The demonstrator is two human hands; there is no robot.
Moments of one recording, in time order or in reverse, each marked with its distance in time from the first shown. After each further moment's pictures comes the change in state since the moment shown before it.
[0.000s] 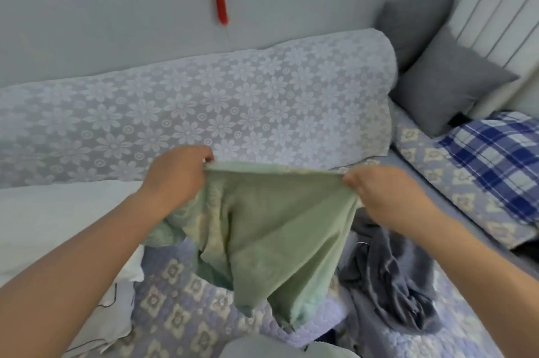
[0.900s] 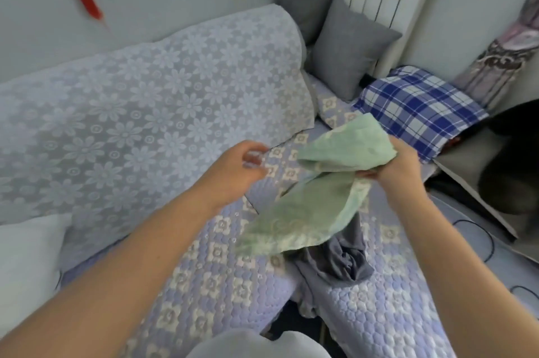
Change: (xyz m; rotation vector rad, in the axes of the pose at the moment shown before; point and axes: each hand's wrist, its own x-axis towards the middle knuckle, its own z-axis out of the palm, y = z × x) left_hand 0.000 0.278 0.047 -0.915 -0.518 0.058; right_hand -0.078 0.195 0.036 1.361 0.681 0.799
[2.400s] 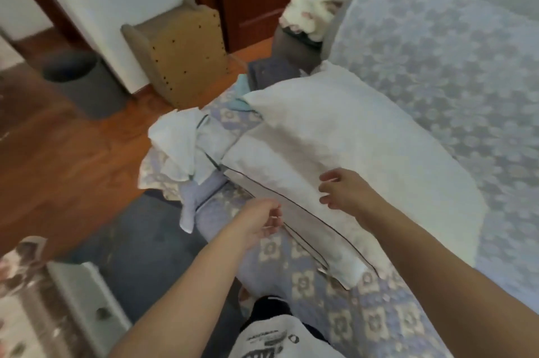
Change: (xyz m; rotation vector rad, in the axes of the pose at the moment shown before) left_hand -0.520 -0.585 -0.373 -1.298 1.155 -0.719; right_hand -0.666 0.169 0.726 -0.944 -1.648 -0.110
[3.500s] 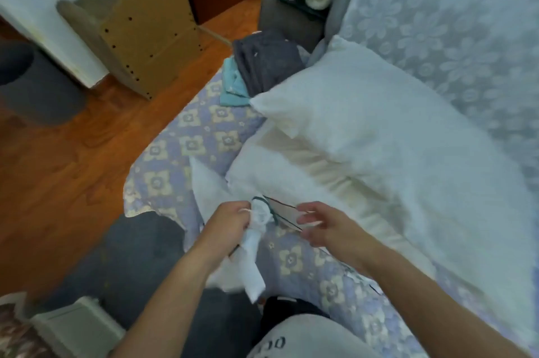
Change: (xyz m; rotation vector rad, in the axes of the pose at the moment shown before) left_hand 0.067 0.081 -0.128 0.469 -0.062 0.223; right_hand 0.056 -0.018 0.106 0.031 -0.212 0.054
